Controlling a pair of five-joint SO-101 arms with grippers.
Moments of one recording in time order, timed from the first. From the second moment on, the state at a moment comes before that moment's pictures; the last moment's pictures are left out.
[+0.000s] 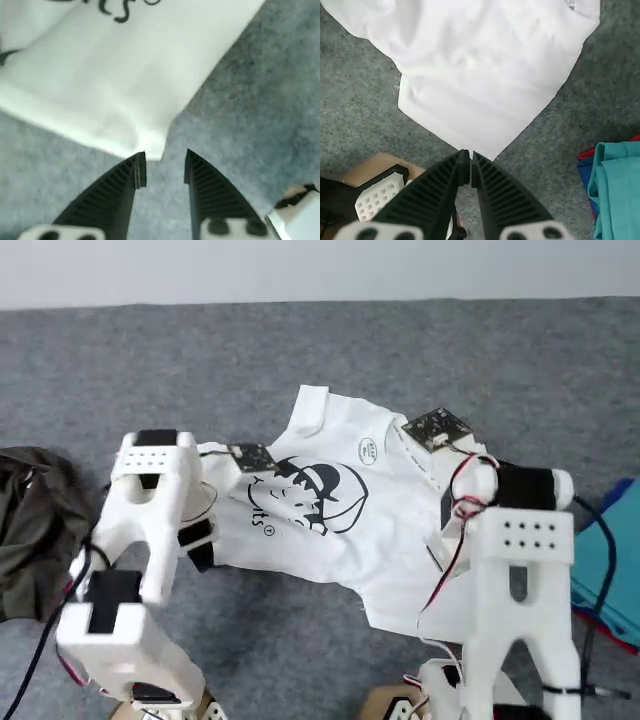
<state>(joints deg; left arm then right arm) -4.4 12.6 18.6 87.3 -53.0 0.2 -30.1 22.9 100.2 30.6</state>
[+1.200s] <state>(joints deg) -8.9 19.0 5.8 95.9 -54.2 0.4 -22.8 49.6 81.1 30.8</state>
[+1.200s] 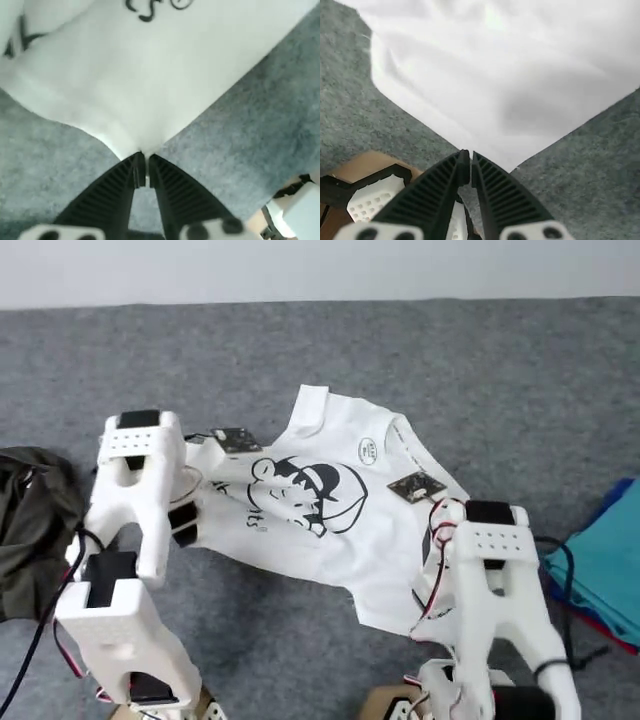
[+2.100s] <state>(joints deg) -22.8 19.3 5.1 98.7 -67.7 0.3 -7.4 49.6 69.6 30.8</state>
